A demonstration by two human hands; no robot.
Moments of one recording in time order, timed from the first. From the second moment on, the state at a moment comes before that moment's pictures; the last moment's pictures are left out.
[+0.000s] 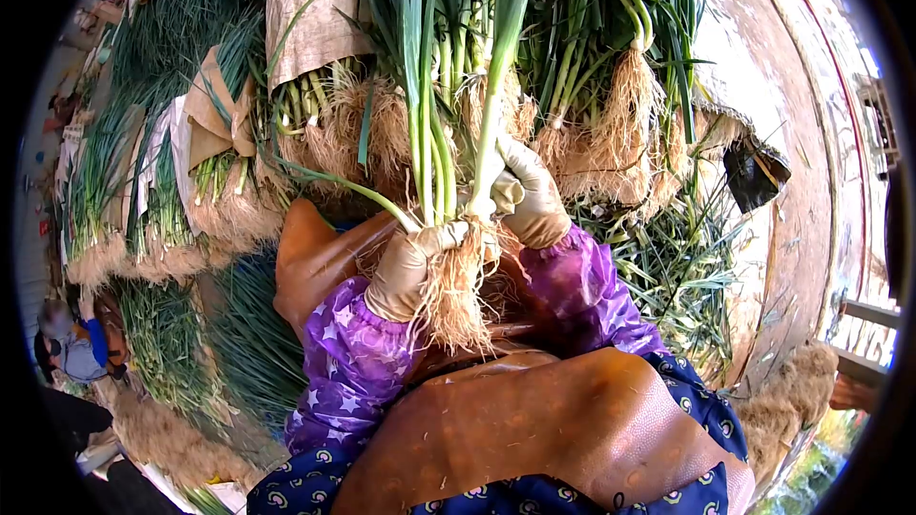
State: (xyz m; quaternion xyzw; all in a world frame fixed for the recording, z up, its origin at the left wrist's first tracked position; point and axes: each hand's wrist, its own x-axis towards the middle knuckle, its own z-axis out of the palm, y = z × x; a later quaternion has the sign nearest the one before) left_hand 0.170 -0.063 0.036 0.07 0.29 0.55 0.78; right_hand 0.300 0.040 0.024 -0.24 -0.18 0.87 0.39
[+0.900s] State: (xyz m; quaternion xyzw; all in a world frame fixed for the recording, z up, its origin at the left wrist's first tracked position) left_hand 0.129 -0.075 0.072 0.16 0.48 0.51 0.70; right_hand 0.304 0.055 0.048 -0.03 -0.87 0.44 0.20
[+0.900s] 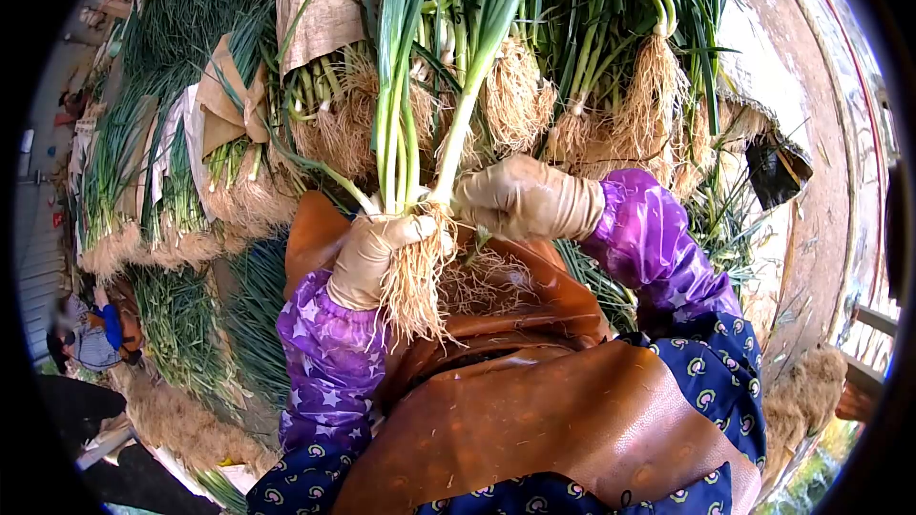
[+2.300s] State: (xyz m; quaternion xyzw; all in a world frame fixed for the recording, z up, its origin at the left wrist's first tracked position) left_hand 0.195 0.005 0.078 0.26 0.45 0.40 0.76; right_hand 0.283 0.142 0.053 -0.13 -0.47 0.83 0.28
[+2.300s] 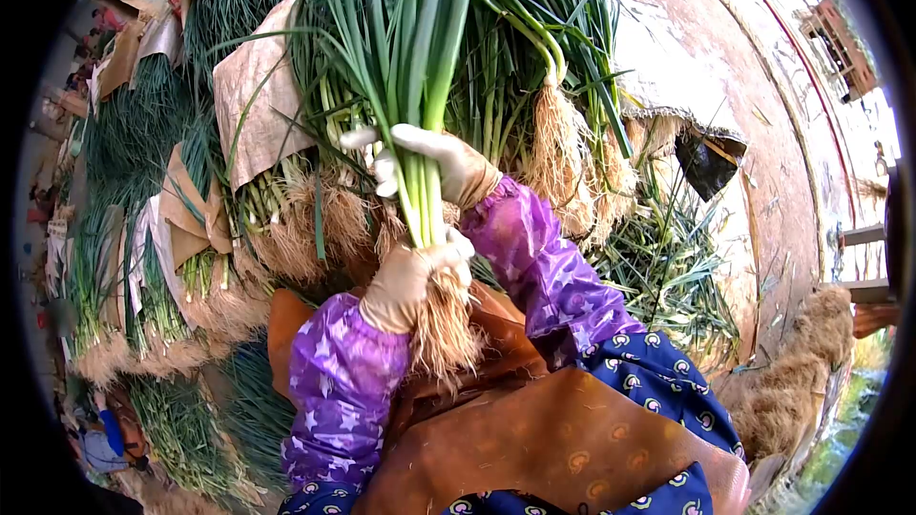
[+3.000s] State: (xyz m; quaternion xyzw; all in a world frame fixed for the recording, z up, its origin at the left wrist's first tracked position) left_hand 0.160 -0.028 0.026 0.11 0.47 0.47 0.74; right_hand 0.354 0.040 0.072 -0.28 -0.82 0.48 0.12
